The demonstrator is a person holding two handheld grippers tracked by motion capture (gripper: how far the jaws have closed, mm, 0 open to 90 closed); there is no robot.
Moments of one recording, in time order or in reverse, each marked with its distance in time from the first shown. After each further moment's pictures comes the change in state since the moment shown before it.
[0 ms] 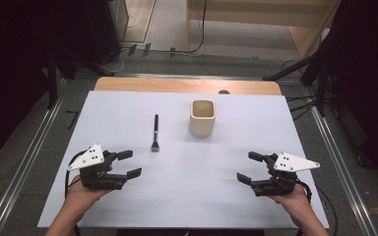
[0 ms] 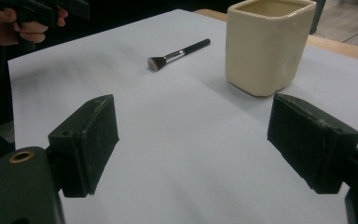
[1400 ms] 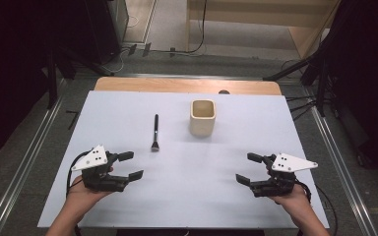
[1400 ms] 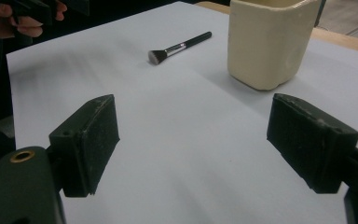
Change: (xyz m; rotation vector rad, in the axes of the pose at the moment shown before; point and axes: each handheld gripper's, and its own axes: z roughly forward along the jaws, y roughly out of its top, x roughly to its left) left arm -0.003 0.000 0.003 0.035 0.009 0.011; right arm 0.002 -0.001 0.002 0.029 0.001 0.001
